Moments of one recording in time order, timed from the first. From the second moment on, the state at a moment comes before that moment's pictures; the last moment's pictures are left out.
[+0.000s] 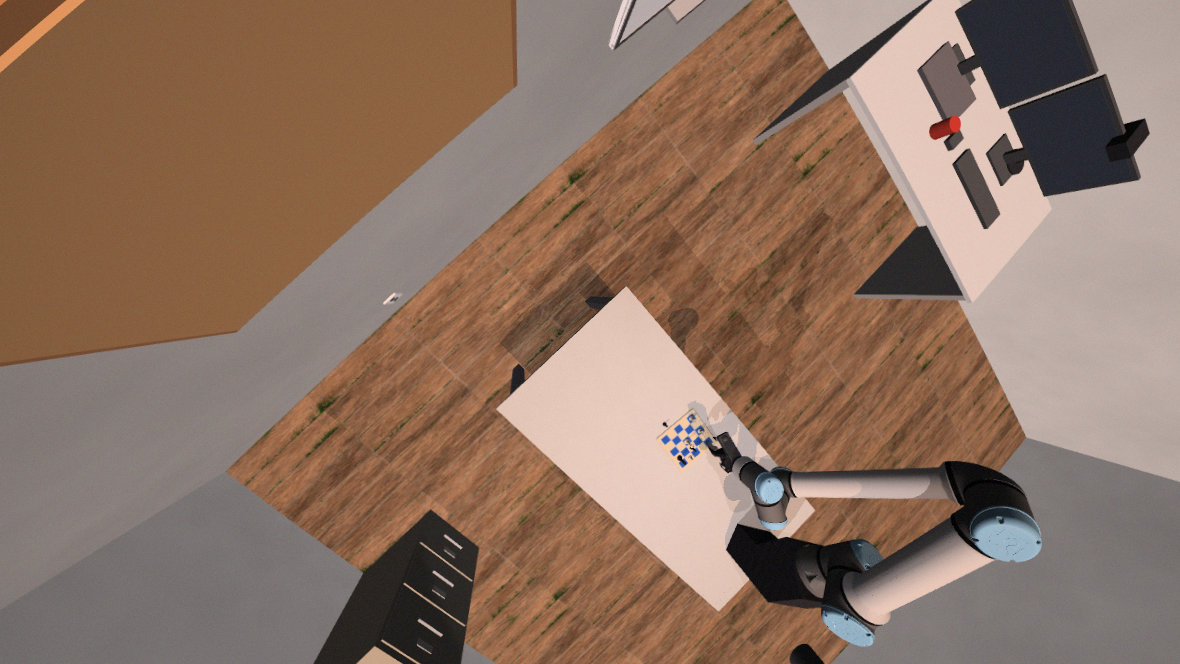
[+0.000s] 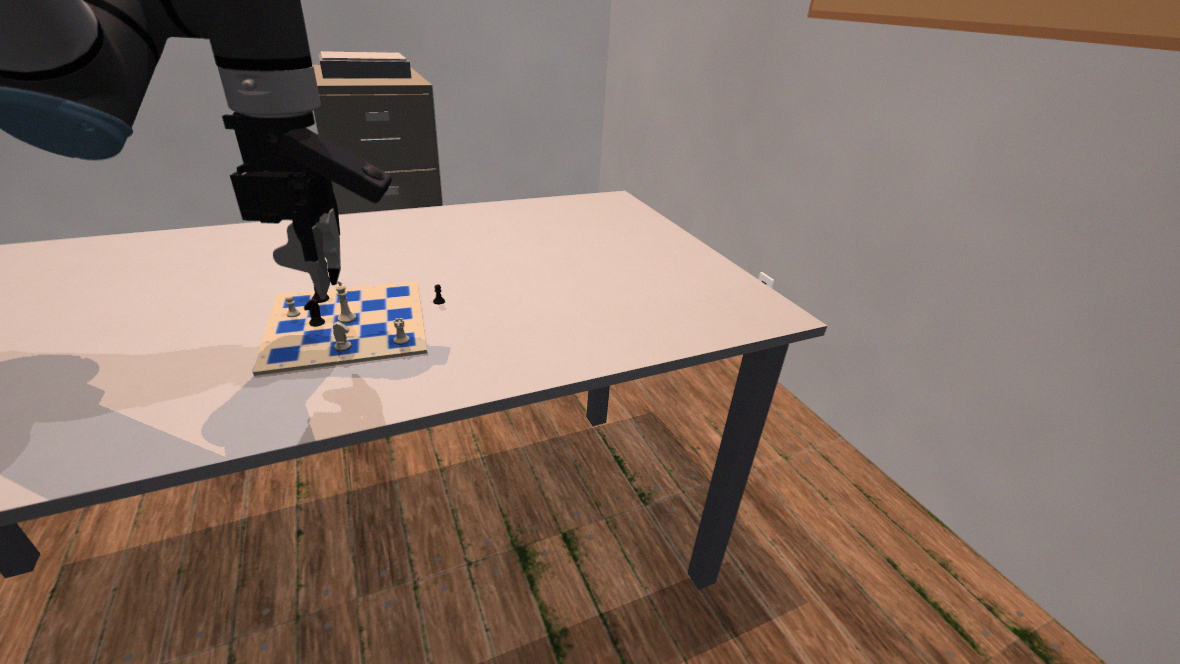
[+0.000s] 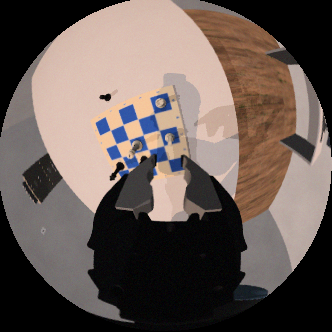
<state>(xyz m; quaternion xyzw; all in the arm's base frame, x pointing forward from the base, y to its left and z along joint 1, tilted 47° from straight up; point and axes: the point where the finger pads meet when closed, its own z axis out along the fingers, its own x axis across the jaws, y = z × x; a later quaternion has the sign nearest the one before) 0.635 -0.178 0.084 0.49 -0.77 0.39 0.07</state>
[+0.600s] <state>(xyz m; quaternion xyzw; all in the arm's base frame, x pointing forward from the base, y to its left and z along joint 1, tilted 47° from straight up) 0.642 -0.195 0.068 0.49 -0.77 0.39 0.07</state>
